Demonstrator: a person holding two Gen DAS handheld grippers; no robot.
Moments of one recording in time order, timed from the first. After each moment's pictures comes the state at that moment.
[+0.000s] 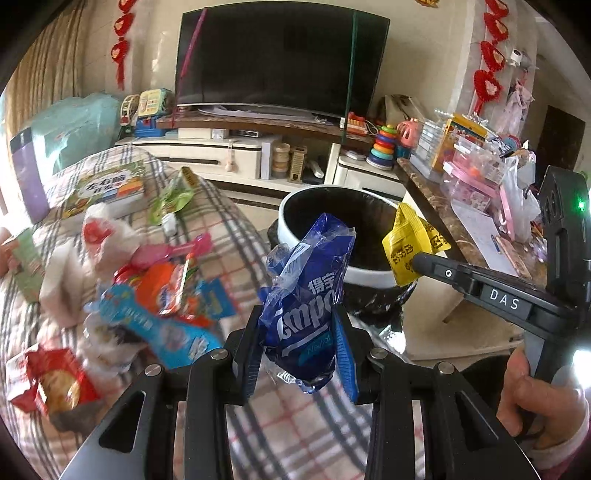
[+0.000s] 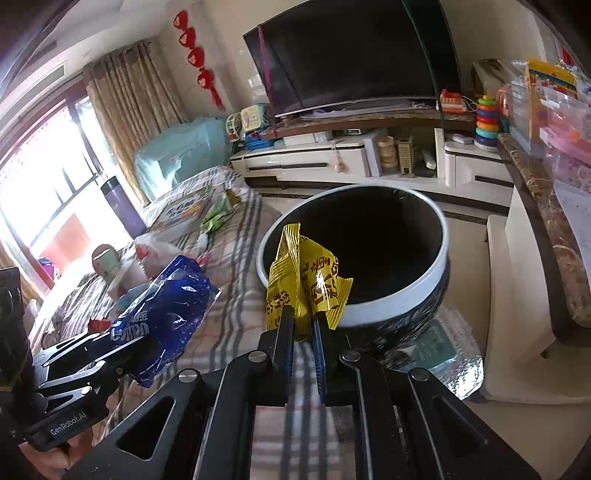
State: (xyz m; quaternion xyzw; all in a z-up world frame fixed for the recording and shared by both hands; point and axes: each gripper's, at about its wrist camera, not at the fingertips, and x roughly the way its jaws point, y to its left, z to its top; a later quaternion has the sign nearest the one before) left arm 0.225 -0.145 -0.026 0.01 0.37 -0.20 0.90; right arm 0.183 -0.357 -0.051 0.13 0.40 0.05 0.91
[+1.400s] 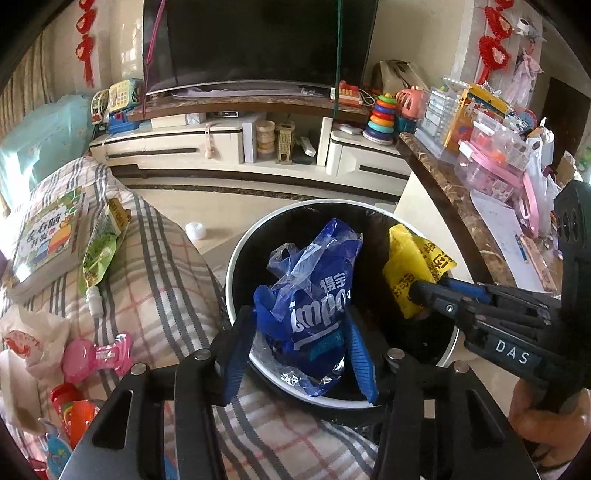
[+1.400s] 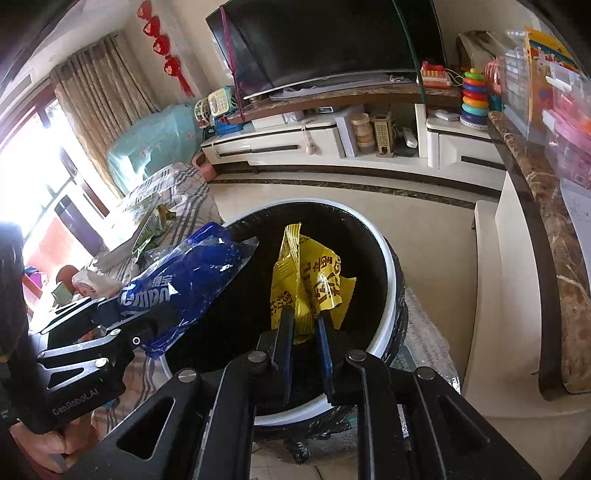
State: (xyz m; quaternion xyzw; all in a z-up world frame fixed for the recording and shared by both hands) left arm 0.361 -0.246 -0.040 0.05 0.42 -0.20 0.88; right arm 0.263 -0.427 -0.075 0.14 0.45 0.02 0.88
